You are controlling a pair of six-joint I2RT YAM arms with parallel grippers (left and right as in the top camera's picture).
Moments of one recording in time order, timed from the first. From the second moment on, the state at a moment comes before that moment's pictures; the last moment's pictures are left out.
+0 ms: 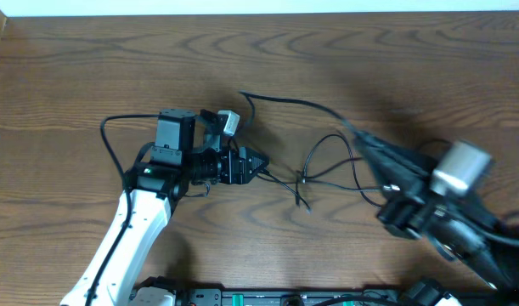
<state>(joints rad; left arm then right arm) -0.21 1.26 0.82 -0.48 0.75 -0.25 0.73 0.70 1.17 -0.23 -0.11 -0.03</state>
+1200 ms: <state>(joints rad) -0.45 1.28 0.82 -0.39 0.75 -0.28 0.72 1.08 1.17 0.08 0.14 -0.17</state>
